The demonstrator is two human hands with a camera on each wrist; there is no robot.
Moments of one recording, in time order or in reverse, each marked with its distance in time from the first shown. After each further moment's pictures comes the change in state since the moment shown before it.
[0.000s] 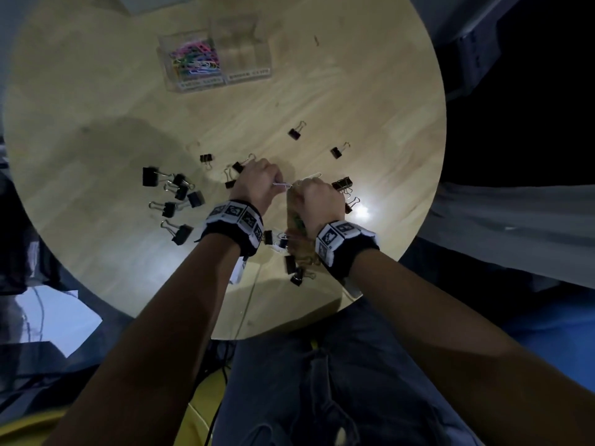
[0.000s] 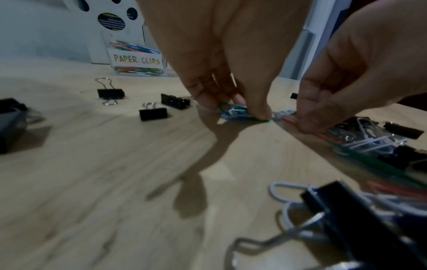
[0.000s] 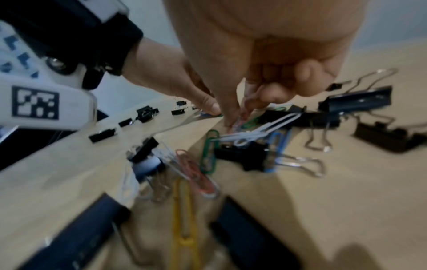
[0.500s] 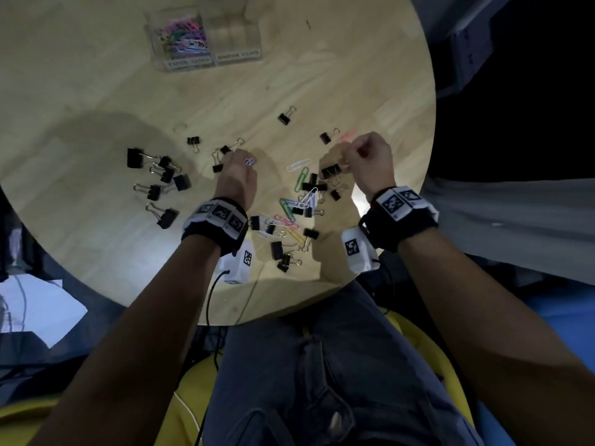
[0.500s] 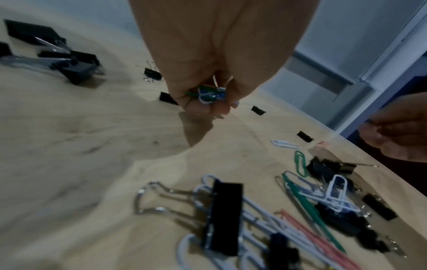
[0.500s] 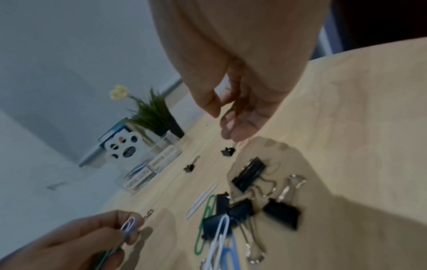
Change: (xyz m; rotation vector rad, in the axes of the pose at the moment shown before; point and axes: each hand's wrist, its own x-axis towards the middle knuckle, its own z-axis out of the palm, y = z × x) left_hand -0.027 0.006 0.010 -0.398 0.240 -0.254; right_hand 0.012 0.078 -0.044 0.962 0.256 0.311
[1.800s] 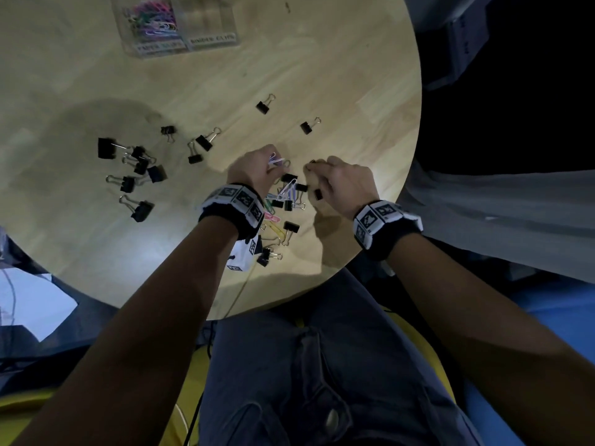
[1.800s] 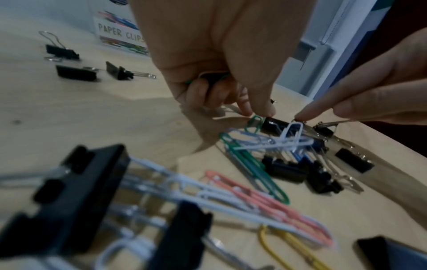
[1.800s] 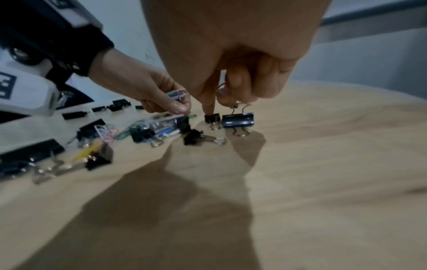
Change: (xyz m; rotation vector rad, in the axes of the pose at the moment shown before) left_hand 0.004 0.043 0.041 0.216 -0.193 0.022; right_hand -0.019 0.030 -0.024 -1.067 -0.377 -0.603
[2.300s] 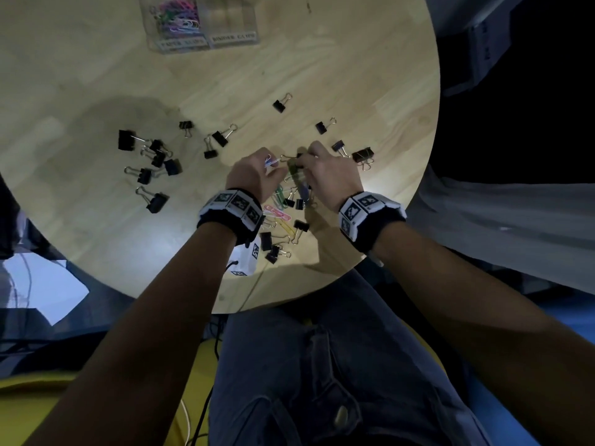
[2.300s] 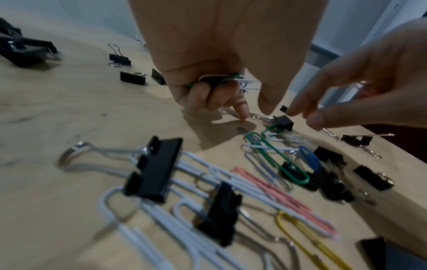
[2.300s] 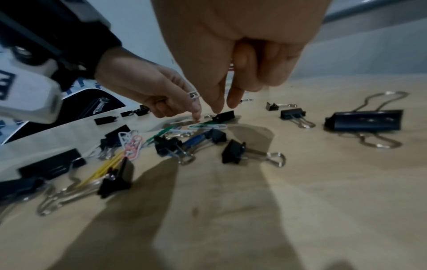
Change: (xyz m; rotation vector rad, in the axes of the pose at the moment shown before) left_hand -0.014 -0.016 -0.004 -0.091 0.073 -0.133; right_hand 0.028 -0.035 0.002 -0.106 -0.011 -0.079
